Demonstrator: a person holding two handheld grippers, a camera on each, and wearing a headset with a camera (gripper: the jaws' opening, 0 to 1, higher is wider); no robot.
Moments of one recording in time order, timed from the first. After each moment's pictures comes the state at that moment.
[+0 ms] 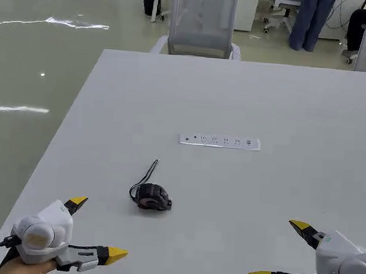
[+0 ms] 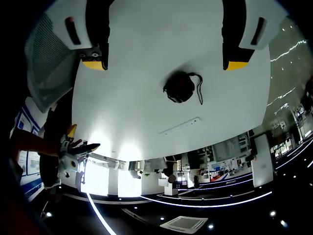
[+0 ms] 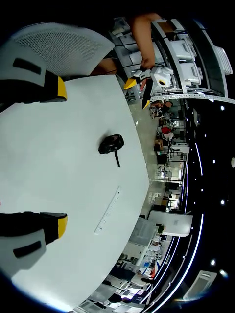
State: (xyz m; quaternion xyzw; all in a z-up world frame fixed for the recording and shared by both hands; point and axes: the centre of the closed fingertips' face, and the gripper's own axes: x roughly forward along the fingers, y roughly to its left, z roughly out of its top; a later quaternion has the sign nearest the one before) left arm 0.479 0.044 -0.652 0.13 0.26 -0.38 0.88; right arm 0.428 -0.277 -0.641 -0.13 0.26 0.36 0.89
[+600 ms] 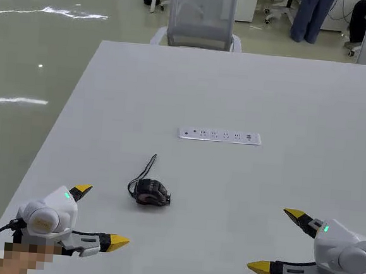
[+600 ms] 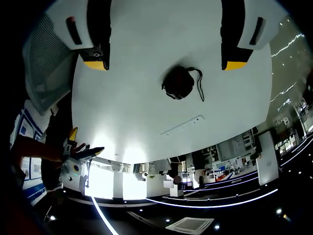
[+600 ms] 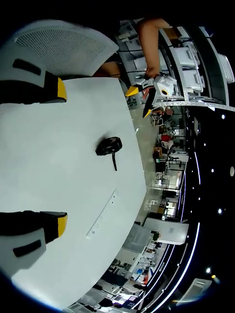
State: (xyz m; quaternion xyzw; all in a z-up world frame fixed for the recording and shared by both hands) left arm 0.500 0.035 -0.654 0.14 0.26 -0.40 0.87; right arm 0.445 -0.273 -0.641 -0.14 0.25 0.39 0.88
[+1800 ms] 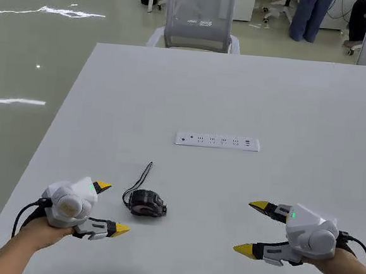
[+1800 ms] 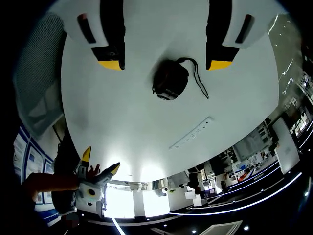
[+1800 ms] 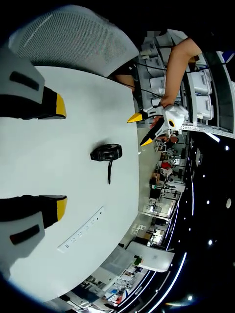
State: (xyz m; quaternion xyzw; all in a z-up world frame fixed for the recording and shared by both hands) left arm 0.560 0.011 -0.693 0.24 0.28 -0.45 0.81; right arm 0.507 -0.242 -0.671 -0.21 0.21 0.49 0.82
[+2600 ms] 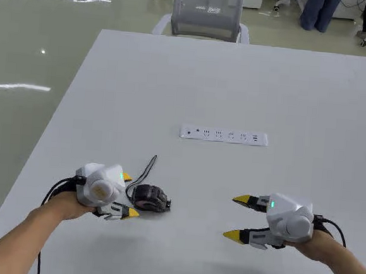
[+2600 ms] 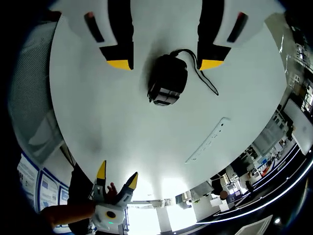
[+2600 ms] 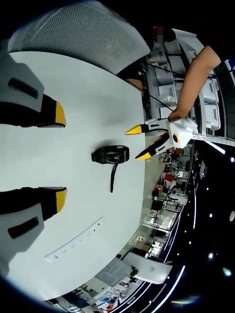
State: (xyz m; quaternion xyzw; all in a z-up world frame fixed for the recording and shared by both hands) left arm 0.591 -0.010 -0.735 0.34 0.30 -0.51 0.73; right arm 0.541 -0.207 -0.707 -0.23 0.22 0.53 0.78
